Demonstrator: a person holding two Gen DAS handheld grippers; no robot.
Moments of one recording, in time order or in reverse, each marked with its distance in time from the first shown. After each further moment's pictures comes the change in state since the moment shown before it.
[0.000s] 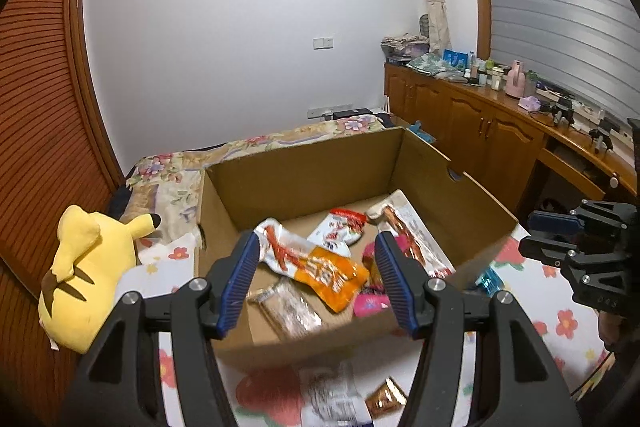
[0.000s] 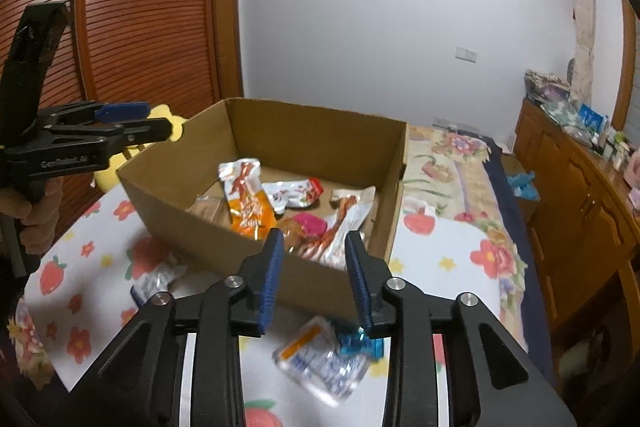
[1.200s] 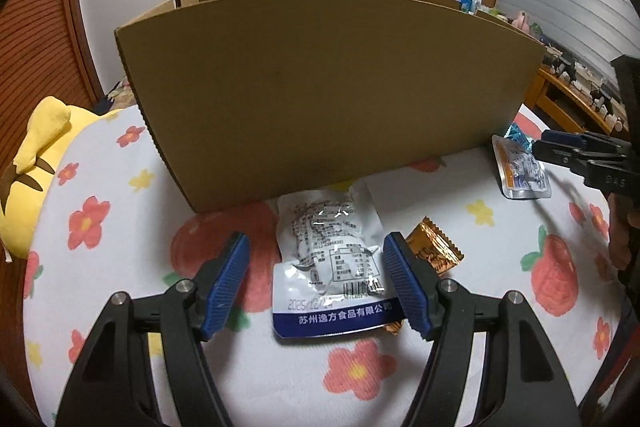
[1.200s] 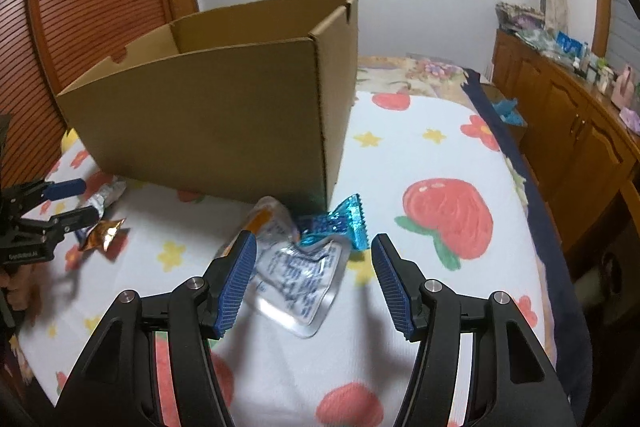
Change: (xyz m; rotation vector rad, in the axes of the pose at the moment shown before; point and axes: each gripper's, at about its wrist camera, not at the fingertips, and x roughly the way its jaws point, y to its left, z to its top) left arm 0.052 -0.001 -0.140 -0.071 0.230 -0.056; right arm 0.045 -0.036 -0.093 0.144 0.164 -0.062
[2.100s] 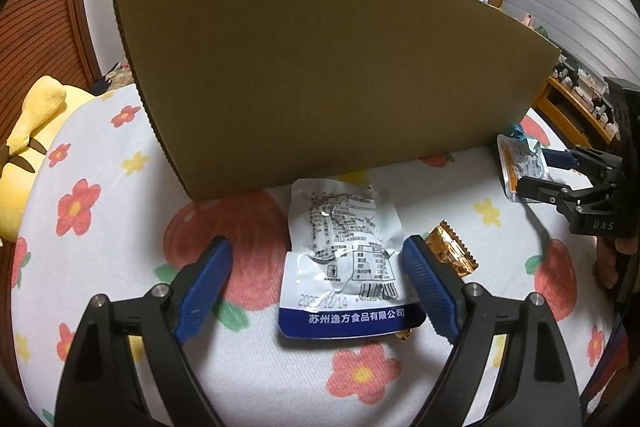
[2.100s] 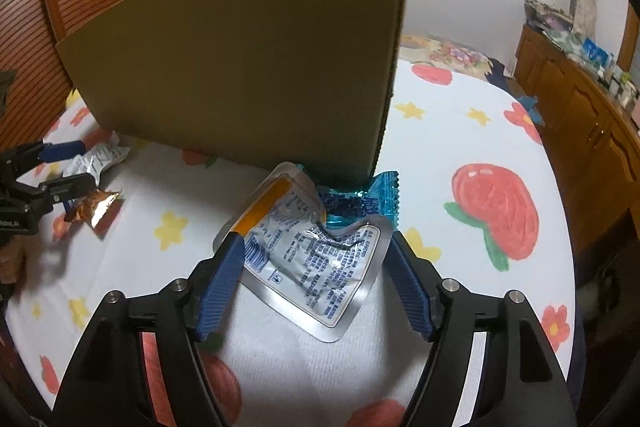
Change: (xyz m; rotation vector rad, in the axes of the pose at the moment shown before) left arm 0.010 0.006 0.004 -0.034 0.042 -0.008; right arm 0.031 0.022 -0.006 -0.098 0.103 0.026
